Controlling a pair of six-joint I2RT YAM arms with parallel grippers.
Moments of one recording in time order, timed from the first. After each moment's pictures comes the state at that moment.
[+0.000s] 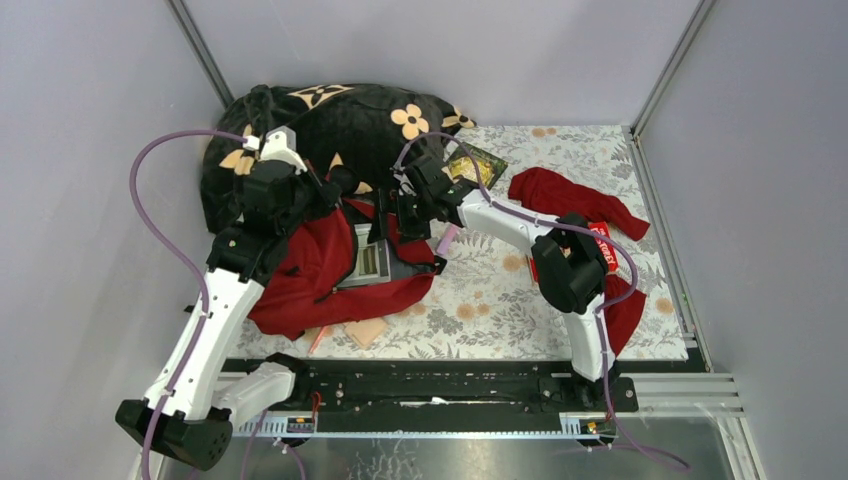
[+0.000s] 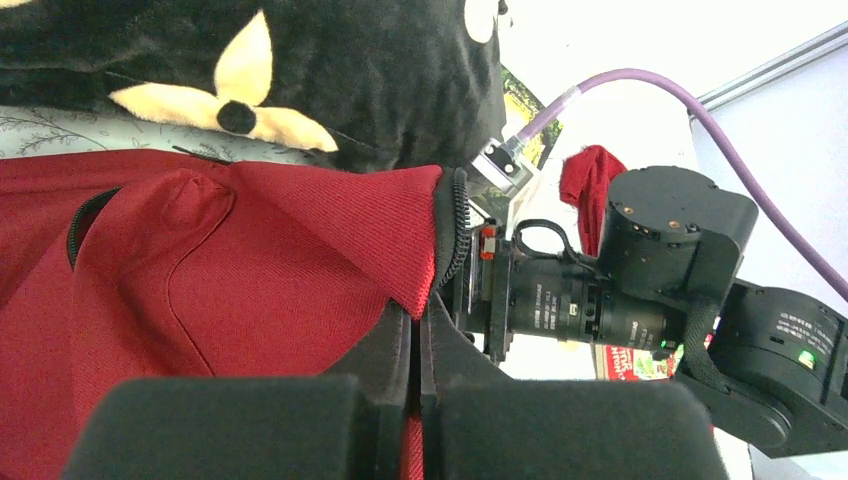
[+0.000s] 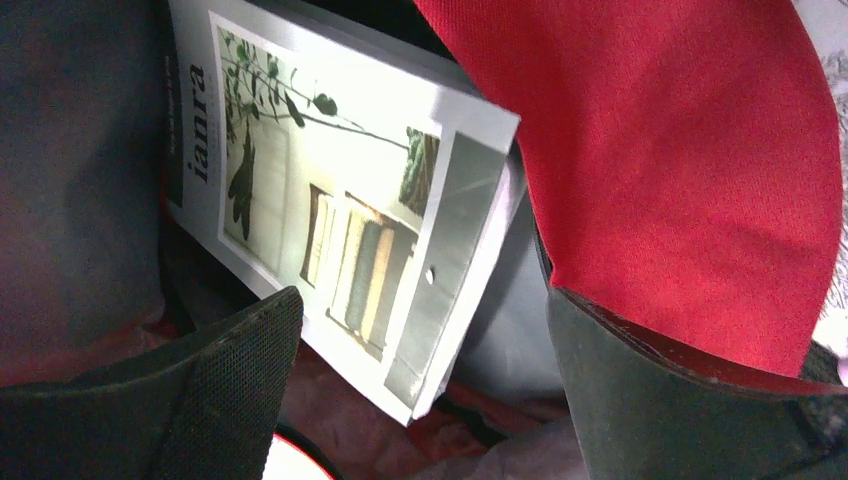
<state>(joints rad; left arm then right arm) -0.30 1.01 1.19 -0.55 -0.07 -0.54 0.76 2.09 1.68 -0.42 -0.43 0.65</state>
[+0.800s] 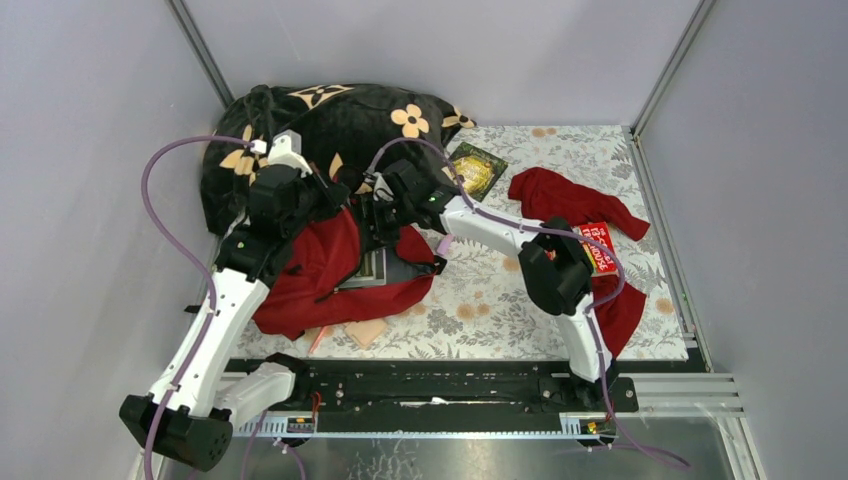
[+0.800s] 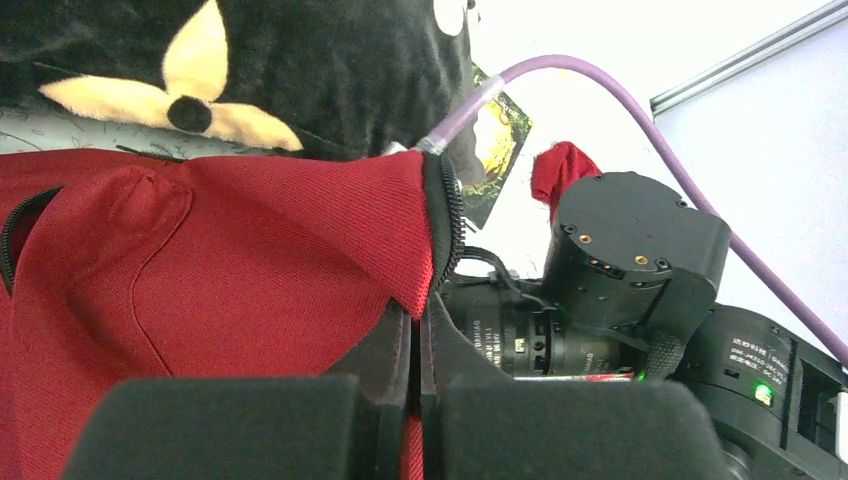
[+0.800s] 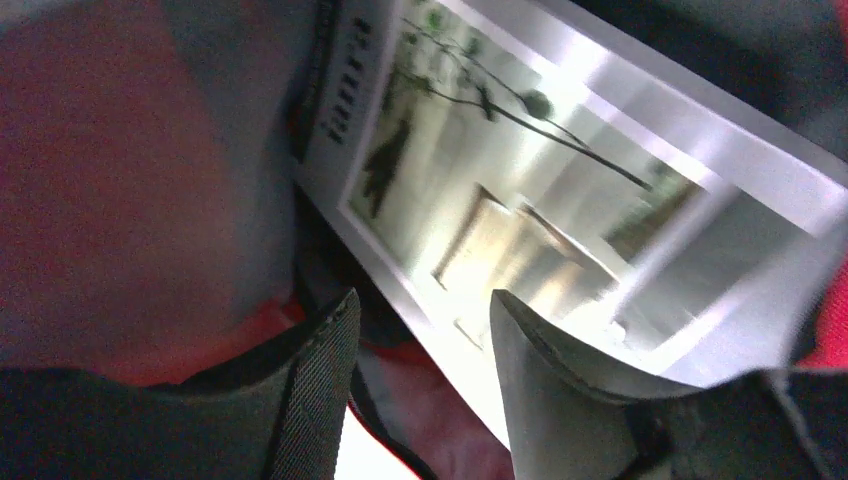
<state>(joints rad) -0.29 1.01 1.11 -0.44 -0.01 -0.58 0.85 2.16 1.80 -0.34 -0.58 0.72</state>
